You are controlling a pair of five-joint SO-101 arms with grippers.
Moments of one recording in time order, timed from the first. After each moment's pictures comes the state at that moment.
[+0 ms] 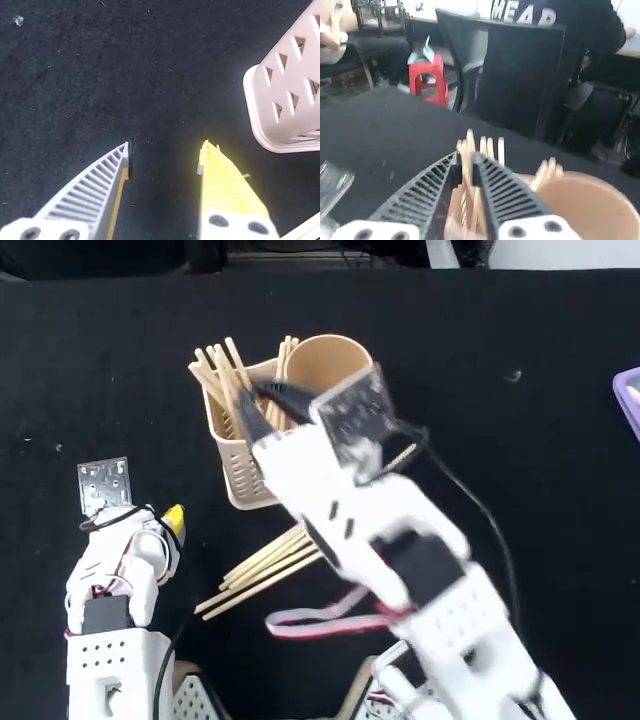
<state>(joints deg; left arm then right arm) -14.9 -83.9 90.9 41.6 -0.7 -34.7 -54.7 39.4 36.4 0.3</state>
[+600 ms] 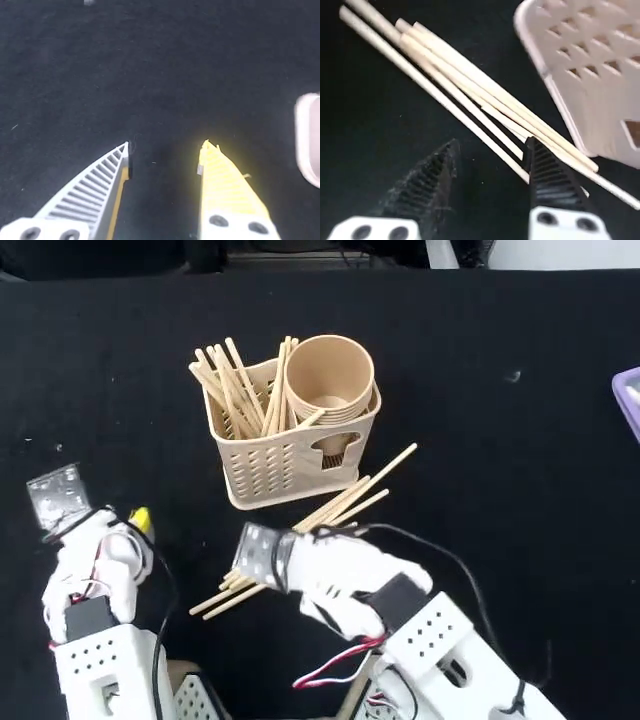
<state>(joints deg) -26.2 -83.9 89.5 44.6 2.9 -39.1 -63.1 74.3 58.9 38.6</state>
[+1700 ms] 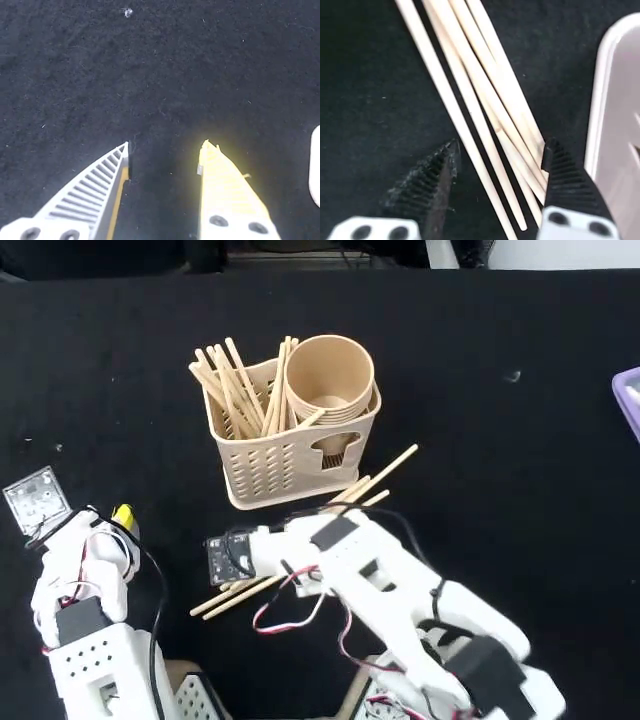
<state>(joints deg) -30.9 -83.9 87.9 44.5 3.8 -37.1 -17.8 59.4 45.3 61.3</state>
